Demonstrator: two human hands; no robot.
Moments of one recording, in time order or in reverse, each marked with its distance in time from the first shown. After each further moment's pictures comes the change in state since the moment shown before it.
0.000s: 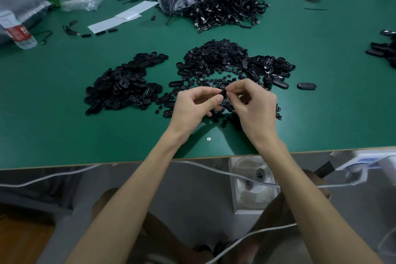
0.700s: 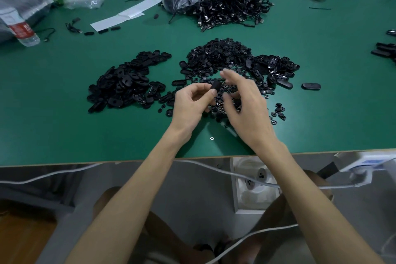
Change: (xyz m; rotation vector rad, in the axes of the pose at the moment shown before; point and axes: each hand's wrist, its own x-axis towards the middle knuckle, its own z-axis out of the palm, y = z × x) left_hand -0.001 0.004 -0.001 -0.041 0.135 -0.044; right_hand -0.005 -0.003 0.009 -0.114 -0.150 -0.179
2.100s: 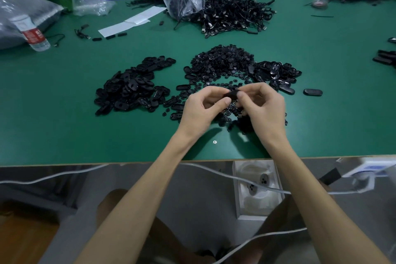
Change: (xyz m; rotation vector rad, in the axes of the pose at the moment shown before) left_hand -0.003 0.007 0.005 0.174 -0.095 0.134; right_hand 0.005 0.008 -0.013 0.413 0.155 0.358
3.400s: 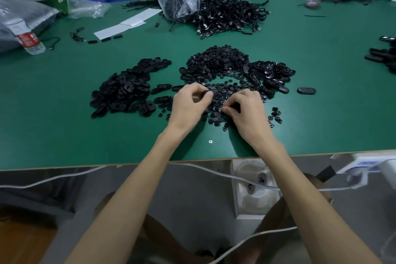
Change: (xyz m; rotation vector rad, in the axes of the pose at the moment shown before) left_hand 0.013 0.004 -0.014 0.284 0.069 -0.081; right_hand 0.005 0.011 0.010 -0.619 -0.225 -0.065
